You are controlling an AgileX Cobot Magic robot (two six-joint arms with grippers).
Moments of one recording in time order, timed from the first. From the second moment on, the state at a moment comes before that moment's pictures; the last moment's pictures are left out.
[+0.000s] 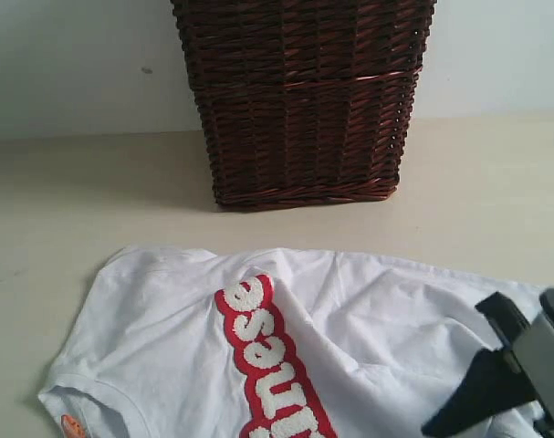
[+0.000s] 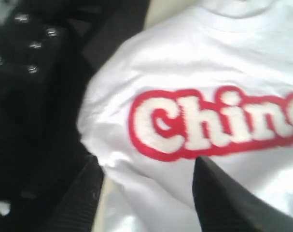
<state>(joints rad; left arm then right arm) 0.12 0.00 0.00 0.10 0.37 -0.08 0.21 1.10 -0.47 0.84 1.12 -1.94</state>
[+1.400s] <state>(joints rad) 0.12 0.00 0.00 0.10 0.37 -0.08 0.07 2.06 -1.01 0.81 -0.04 -1.59</state>
